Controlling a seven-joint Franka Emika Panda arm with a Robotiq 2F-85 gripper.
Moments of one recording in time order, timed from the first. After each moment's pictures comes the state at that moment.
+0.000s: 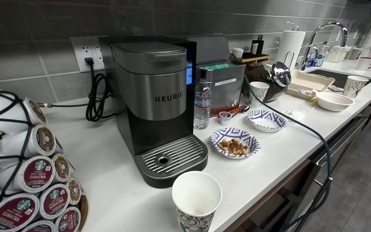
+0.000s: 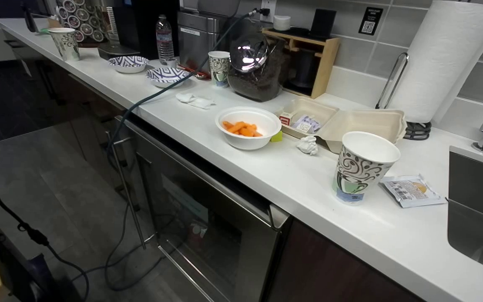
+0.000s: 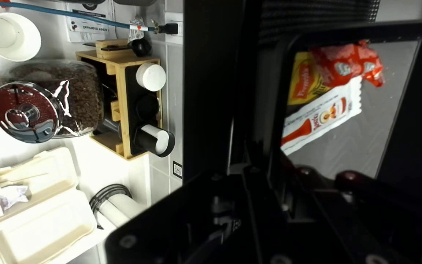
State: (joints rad) arm -0.13 0.47 -0.07 -0.45 0.08 1.82 1.39
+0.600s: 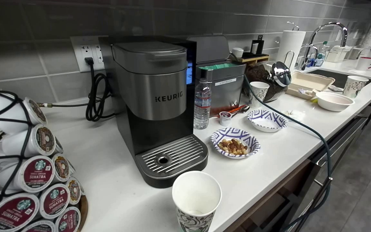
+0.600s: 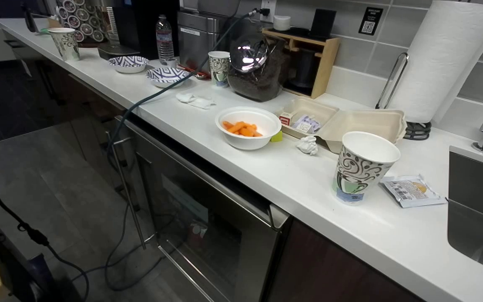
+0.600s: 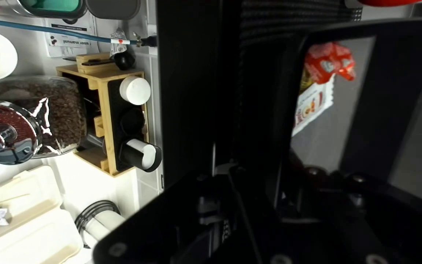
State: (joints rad) arm -0.13 0.50 -0.05 -0.45 0.10 1.90 1.41
